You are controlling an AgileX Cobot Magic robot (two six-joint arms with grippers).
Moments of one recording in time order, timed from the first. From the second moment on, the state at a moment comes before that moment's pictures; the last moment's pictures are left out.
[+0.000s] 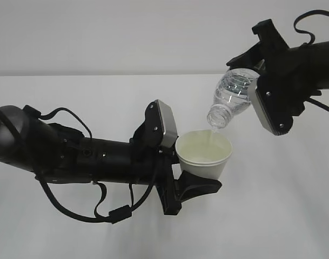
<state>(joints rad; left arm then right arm) -0.63 2.07 -0.95 1.02 -0.93 -0.47 0.20 1.54 -0.93 -1.56 -0.29 -0.51</state>
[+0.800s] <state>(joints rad) -0.63 2.07 -0.95 1.01 -0.93 -0.47 0.20 1.54 -0.93 -1.56 -0.32 -0.40</state>
